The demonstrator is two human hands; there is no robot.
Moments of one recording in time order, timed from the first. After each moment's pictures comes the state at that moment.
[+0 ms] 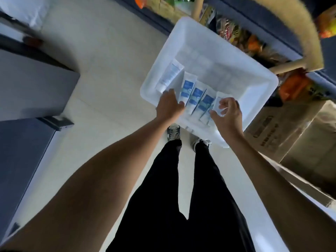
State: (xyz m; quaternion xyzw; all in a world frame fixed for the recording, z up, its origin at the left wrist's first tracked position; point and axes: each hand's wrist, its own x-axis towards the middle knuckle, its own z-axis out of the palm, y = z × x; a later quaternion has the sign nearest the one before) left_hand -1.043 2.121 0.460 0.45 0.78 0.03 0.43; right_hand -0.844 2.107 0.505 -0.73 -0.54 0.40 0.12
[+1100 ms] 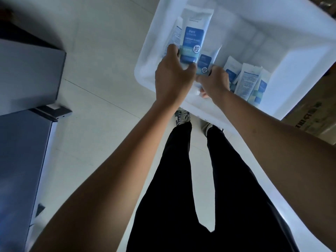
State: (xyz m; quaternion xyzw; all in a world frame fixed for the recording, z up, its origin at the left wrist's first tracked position) left_hand -1.055 2.150 0.440 0.45 0.80 0.14 0.37; right_hand -0.930 2.161 0.373 -0.77 -0.39 0.50 -0.01
